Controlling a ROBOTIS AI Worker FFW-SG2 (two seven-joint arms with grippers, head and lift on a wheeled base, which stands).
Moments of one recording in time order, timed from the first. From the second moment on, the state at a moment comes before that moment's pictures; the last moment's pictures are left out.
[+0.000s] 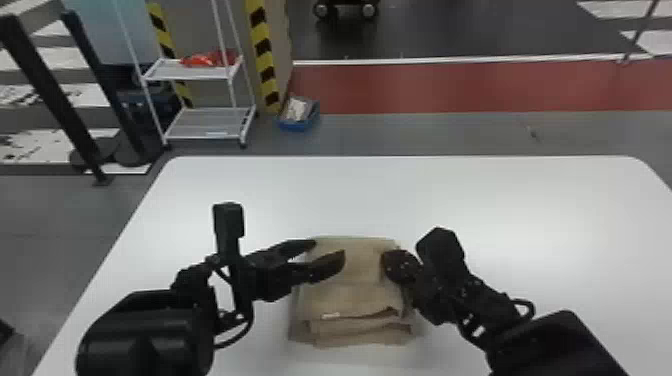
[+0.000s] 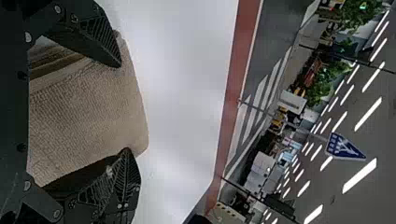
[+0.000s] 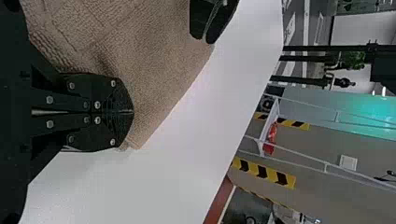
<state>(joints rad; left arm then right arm) 0.00 0.02 0.09 -1.67 0.07 0.65 -0.79 0.05 0.00 0.24 -1.66 0.40 0.38 0.50</state>
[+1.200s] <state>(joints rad) 0.08 0.01 0.19 -1.82 0.16 0.65 -0.66 0.14 0.00 0.22 -1.90 0.30 0.33 0.40</state>
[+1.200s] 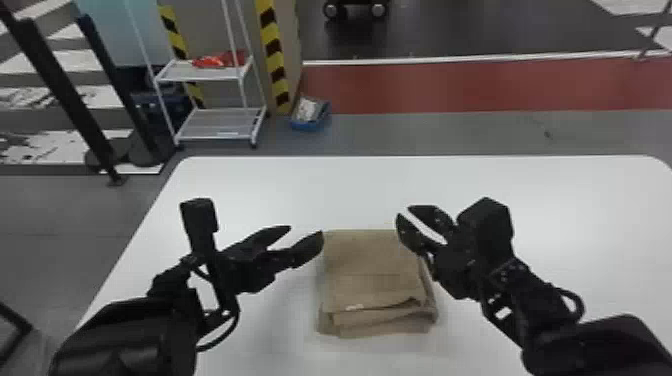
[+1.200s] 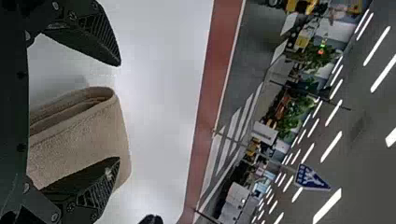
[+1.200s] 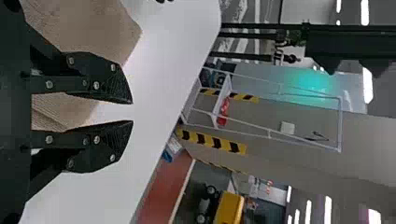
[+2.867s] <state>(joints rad) 0.75 0.00 0.34 -2.10 0.18 -0.10 -0.34 0.68 0.00 0.09 -2.01 0.18 -0.28 0.02</state>
